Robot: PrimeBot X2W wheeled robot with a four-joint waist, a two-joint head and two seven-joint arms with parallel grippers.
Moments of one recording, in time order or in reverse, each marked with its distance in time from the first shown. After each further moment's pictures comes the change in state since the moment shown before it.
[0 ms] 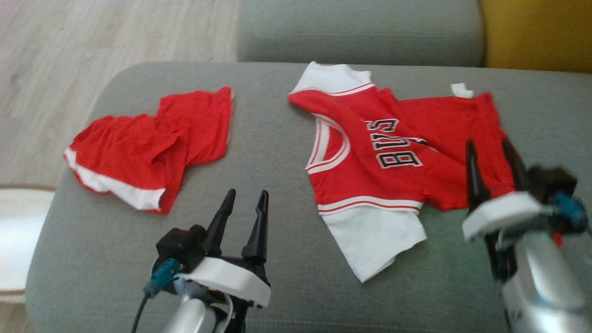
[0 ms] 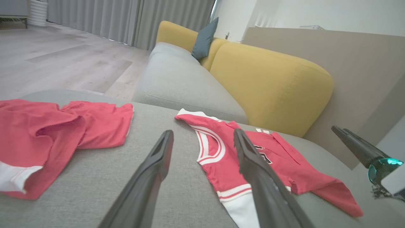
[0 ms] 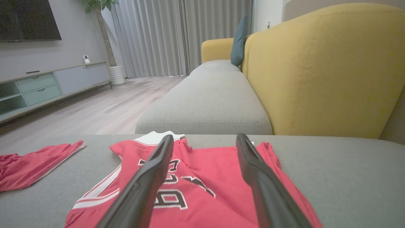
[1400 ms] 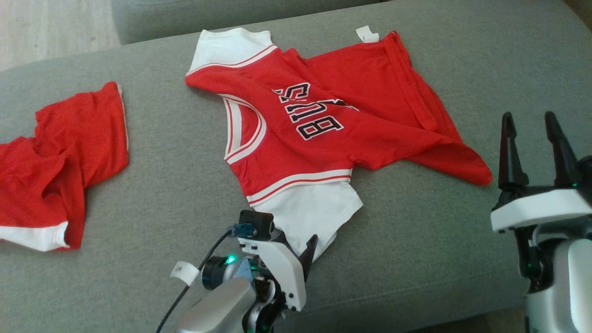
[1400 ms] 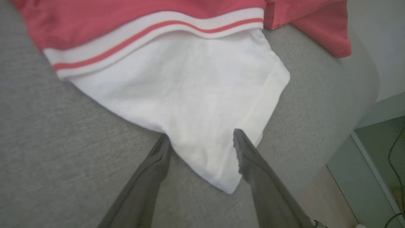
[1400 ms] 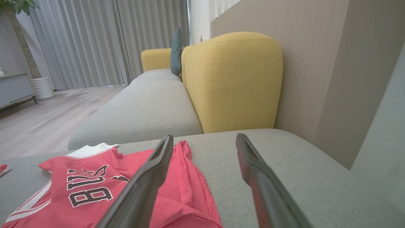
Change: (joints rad) left arm -0.338 0.000 -0.491 0.496 -0.399 0.060 0.226; right arm 0.216 0.089 -0.142 -0.628 -0.063 0.000 0.259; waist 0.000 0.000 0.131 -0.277
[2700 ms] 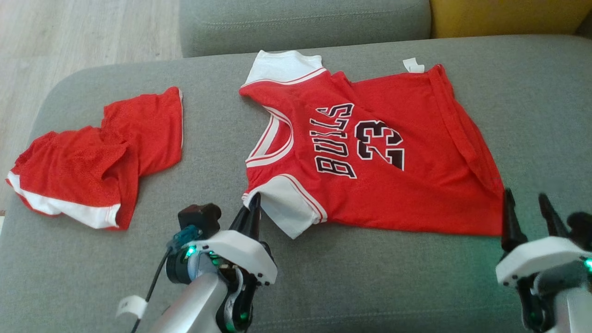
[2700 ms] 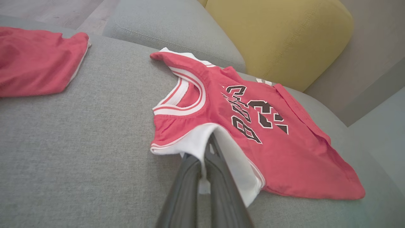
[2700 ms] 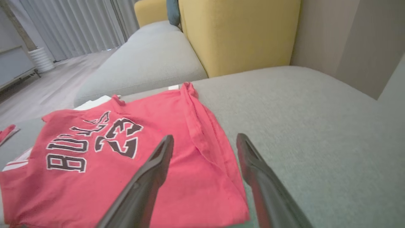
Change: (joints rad) left arm 0.115 0.021 0.300 -0.171 0.112 0.044 -0.220; right arm 0.096 0.002 -0.072 0.193 0.038 0.000 0.032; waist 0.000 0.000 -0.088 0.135
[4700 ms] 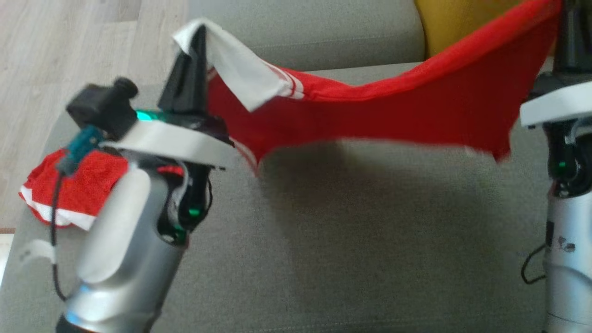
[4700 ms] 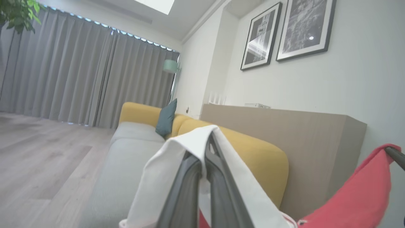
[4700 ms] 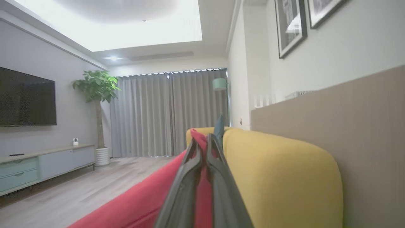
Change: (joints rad) left arm -0.195 0.075 0.231 -0.413 0.156 -0.031 0.051; right arm -0.445 -0.065 0.096 -0.167 0.051 0.000 0.062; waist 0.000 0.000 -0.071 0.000
